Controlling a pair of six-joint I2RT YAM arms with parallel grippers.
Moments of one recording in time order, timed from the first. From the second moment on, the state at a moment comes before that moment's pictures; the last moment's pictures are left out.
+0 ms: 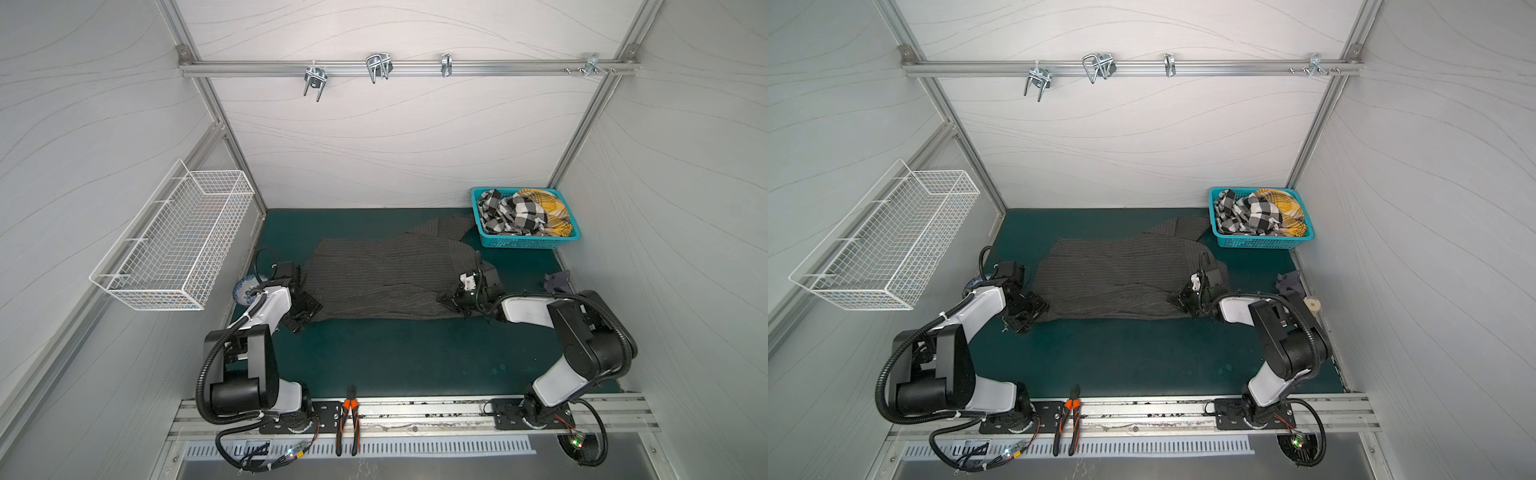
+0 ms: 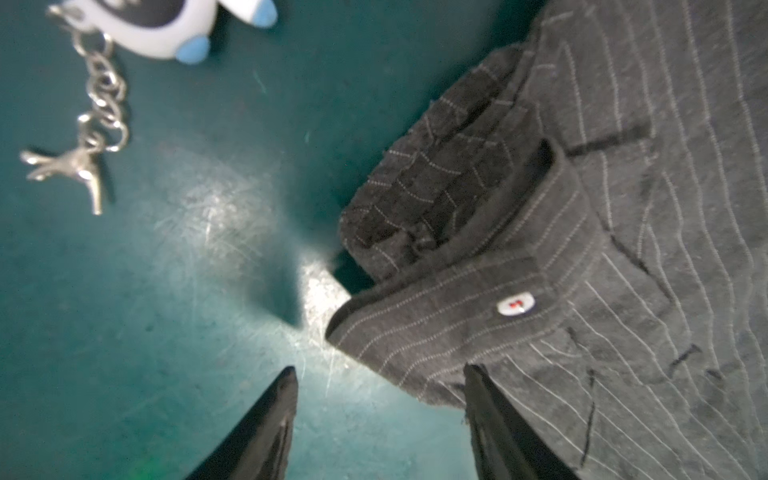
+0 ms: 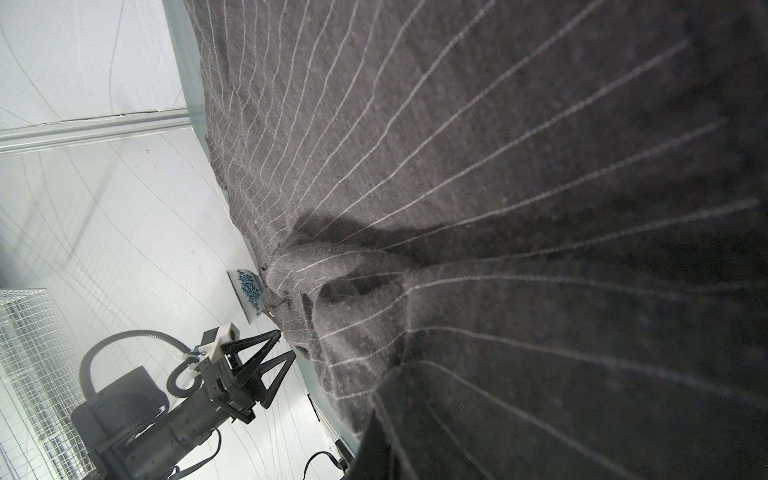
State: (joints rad) left arm 0.16 1.43 0.78 -0.74 0.09 -0.79; right arm 0.41 1.62 0.63 0.18 -0.58 1.13
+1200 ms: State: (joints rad) left arm 0.17 1.50 0.77 -0.65 0.08 -0.84; right arm 0.38 1.62 0.61 0.21 -0.60 1.13
